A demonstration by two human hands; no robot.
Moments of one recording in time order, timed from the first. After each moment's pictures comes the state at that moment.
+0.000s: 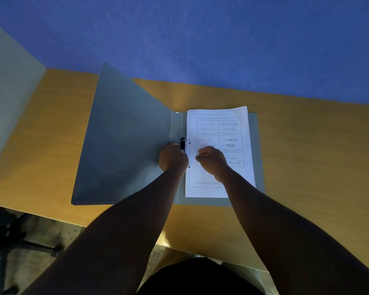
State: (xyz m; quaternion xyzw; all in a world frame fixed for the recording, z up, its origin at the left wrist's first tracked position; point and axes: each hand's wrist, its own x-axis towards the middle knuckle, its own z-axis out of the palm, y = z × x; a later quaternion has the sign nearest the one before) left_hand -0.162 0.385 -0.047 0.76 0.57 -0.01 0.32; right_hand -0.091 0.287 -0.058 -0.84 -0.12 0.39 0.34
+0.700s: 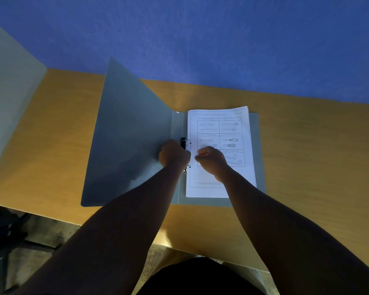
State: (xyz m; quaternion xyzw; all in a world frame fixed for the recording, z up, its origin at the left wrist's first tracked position) left_hand -0.153 0.391 -0.039 0.79 0.55 -0.07 0.28; right_hand -0.094 0.290 -0.047 -0.84 -0.12 0.41 0.33
